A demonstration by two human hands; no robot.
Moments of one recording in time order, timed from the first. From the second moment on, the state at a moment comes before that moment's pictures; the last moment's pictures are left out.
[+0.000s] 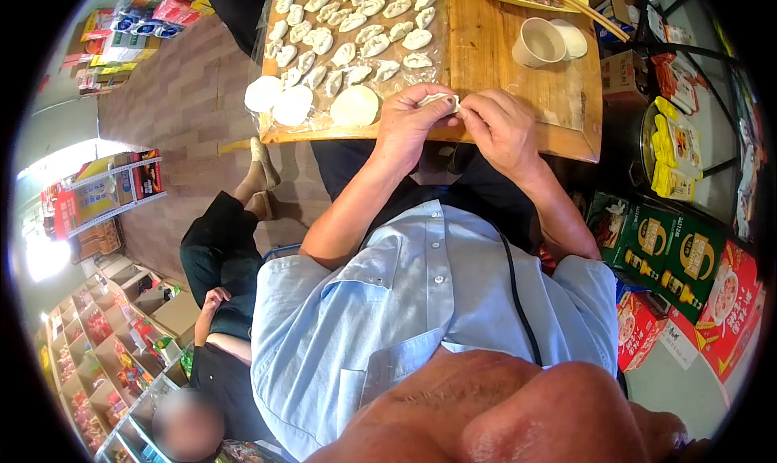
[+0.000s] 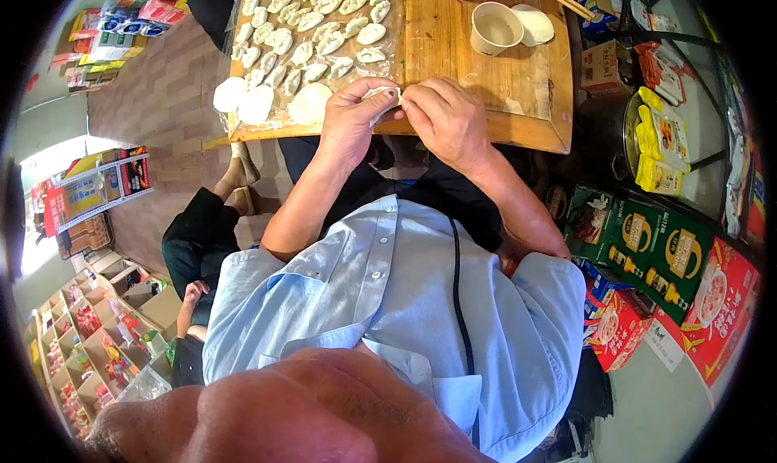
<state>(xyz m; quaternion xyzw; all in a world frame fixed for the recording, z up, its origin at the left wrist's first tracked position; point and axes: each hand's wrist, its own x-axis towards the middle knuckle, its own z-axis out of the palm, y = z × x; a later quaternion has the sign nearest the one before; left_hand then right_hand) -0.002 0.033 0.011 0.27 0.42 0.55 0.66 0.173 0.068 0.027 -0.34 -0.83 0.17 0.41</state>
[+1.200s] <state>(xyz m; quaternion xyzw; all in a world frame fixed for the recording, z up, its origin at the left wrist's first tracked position) -0.009 0.027 0.010 0.36 0.52 0.53 0.57 0.162 0.066 0.023 -0.37 -0.81 0.18 0.41</state>
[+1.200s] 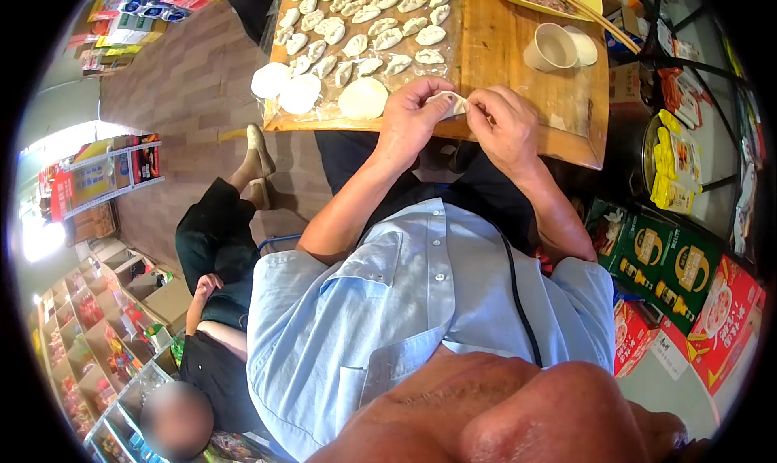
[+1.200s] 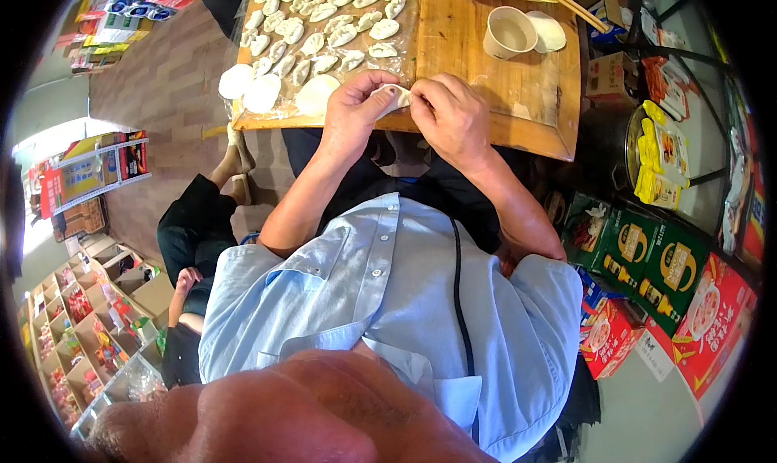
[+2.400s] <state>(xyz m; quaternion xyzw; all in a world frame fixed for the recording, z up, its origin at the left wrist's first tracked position) -0.021 0.029 0.012 0.47 0.52 0.46 0.55 0.157 0.062 0.028 -0.37 -0.80 0.23 0.41</state>
